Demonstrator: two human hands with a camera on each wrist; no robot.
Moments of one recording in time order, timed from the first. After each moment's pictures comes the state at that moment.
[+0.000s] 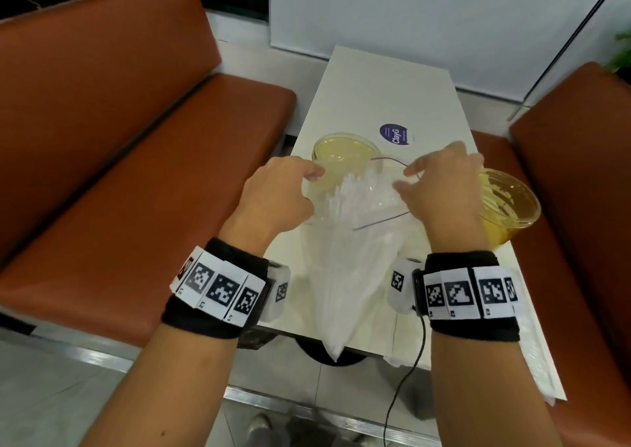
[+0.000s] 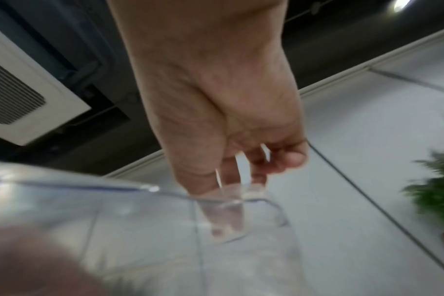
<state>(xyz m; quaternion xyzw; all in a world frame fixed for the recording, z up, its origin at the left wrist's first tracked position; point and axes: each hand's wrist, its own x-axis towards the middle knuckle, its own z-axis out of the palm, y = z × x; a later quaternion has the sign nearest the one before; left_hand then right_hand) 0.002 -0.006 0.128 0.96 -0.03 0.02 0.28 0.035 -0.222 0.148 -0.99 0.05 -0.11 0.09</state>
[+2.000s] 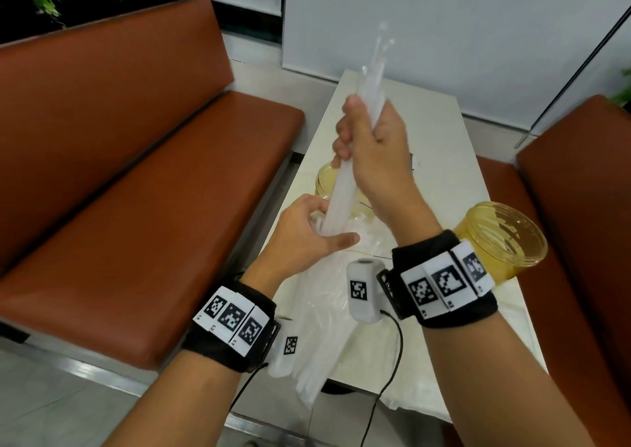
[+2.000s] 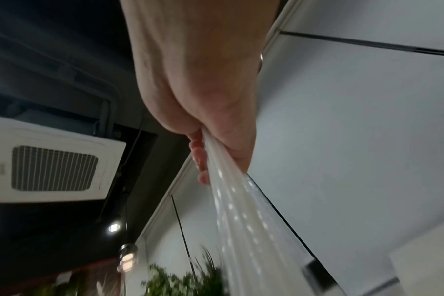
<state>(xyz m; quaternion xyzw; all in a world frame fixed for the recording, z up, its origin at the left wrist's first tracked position) 0.021 -0.030 0.076 0.80 -0.01 0.05 0.60 0.058 -0.131 0.190 -0.71 -0.18 -0.09 0.67</state>
